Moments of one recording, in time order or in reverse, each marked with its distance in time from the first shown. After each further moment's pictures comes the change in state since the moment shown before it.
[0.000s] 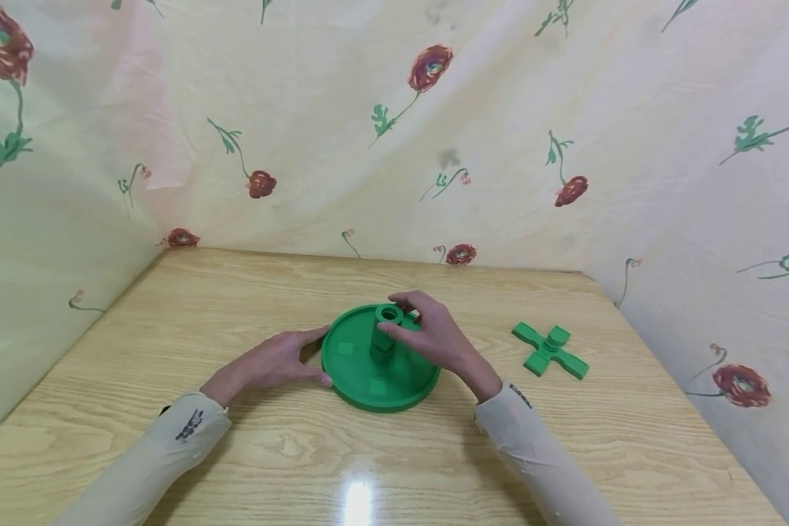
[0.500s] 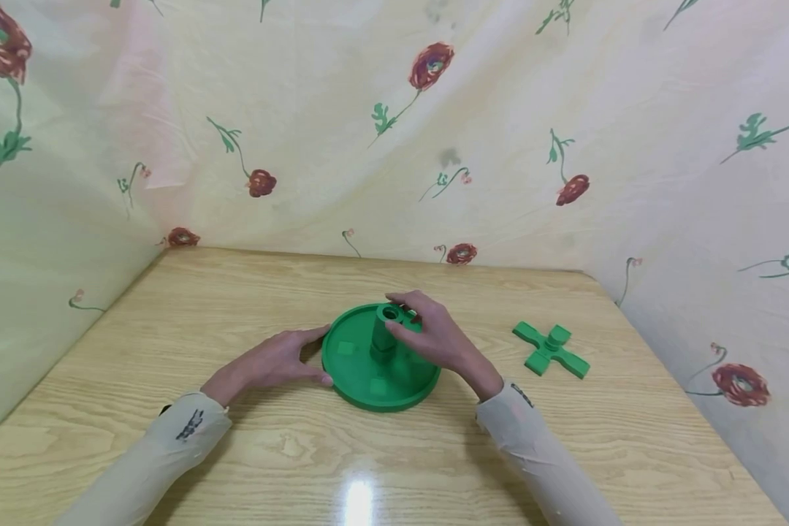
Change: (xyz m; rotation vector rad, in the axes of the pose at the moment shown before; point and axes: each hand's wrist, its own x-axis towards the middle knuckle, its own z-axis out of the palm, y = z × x) left_hand 0.000 0.000 -0.001 -0.011 -0.001 -0.007; right_hand 0.000 0.002 -0.001 0.001 -0.022 -0.047
